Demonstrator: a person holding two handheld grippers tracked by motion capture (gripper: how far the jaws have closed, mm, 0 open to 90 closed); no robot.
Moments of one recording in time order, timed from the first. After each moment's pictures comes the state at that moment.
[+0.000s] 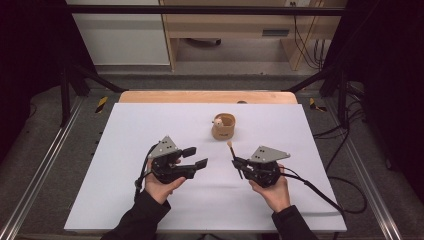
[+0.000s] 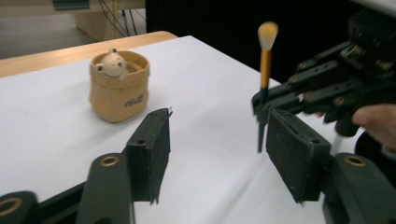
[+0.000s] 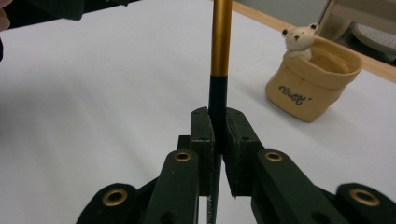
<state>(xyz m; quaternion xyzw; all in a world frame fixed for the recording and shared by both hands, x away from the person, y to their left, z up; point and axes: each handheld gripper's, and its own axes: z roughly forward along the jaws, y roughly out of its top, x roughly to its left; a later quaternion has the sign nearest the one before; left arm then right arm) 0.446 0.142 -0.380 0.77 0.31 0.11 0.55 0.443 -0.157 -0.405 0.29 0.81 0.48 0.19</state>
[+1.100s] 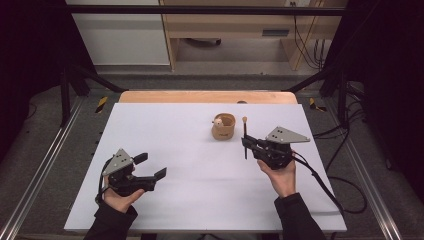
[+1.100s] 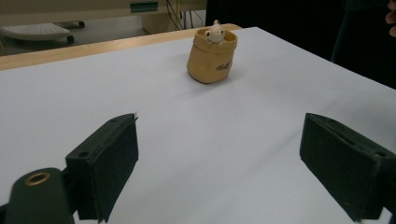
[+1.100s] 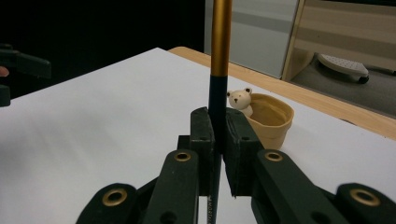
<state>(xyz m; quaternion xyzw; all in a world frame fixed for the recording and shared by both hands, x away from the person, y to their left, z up) 0.421 0.241 -0.405 0.74 0.38 0.19 0.52 0.465 -0.178 -0.367 0.33 0.74 0.54 0.22</state>
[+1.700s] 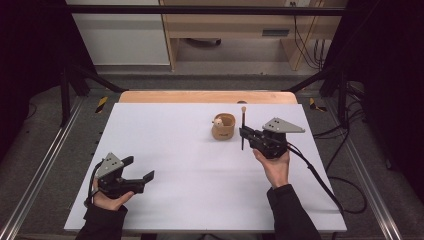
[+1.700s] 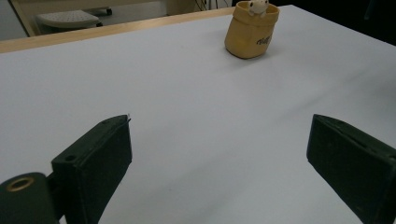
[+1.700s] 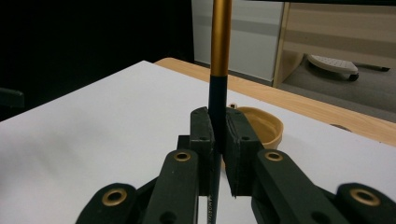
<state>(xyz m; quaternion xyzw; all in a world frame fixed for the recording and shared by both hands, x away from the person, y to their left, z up) 0.423 0.271 -0.424 0.75 0.40 0.22 0.48 0.492 -0.171 -0.366 0.36 0.72 0.55 0.22</state>
